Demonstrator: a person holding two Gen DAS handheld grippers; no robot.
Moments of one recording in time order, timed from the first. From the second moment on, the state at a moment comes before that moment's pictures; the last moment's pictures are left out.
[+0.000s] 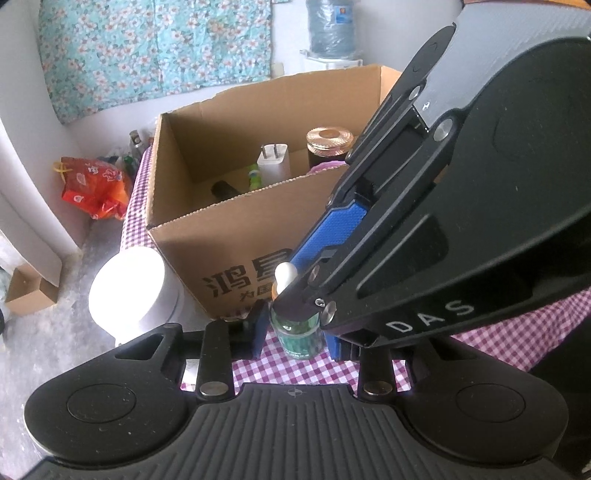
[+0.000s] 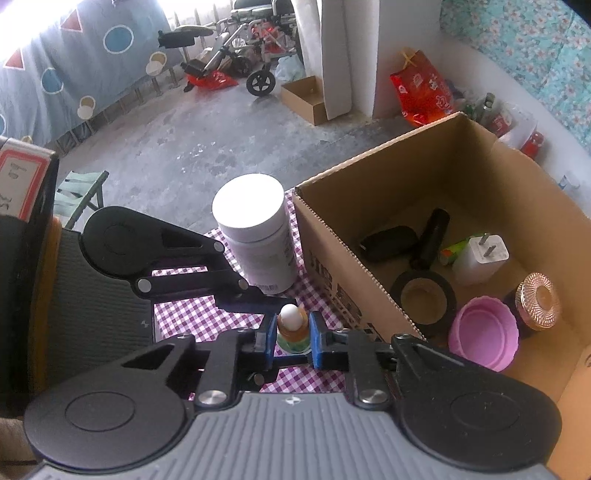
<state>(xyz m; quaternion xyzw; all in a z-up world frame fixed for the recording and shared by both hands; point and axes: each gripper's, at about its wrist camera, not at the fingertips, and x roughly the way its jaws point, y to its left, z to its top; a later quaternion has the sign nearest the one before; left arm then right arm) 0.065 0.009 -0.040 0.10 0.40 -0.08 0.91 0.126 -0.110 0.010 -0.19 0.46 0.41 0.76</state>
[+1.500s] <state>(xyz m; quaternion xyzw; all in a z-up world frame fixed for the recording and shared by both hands) 0.090 -0.065 0.069 0.18 0.32 -0.12 0.92 0.116 -0.199 0.126 -0.17 0.36 0.37 0.84</state>
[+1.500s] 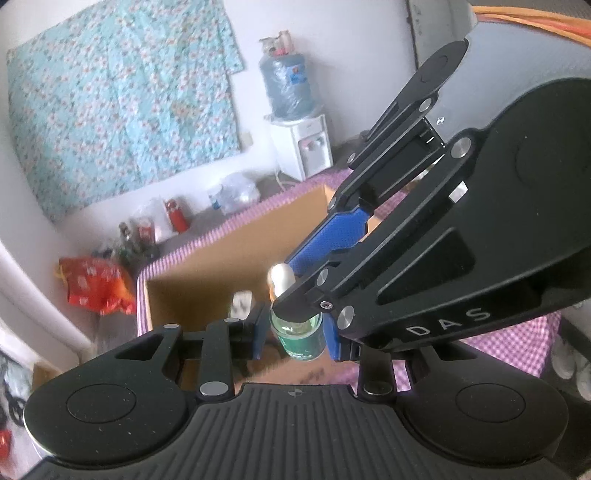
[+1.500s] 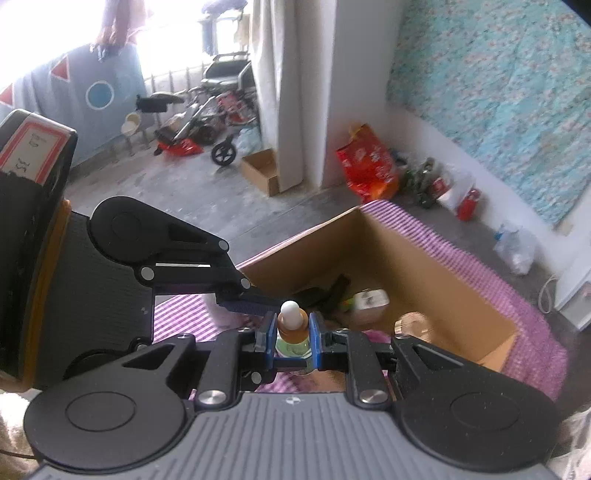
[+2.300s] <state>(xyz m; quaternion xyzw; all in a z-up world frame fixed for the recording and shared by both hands) 0.209 -0.100 0.023 0.14 0.38 -0.19 0.90 0.235 -0.279 0.085 -0.12 0.41 0.32 0.84</state>
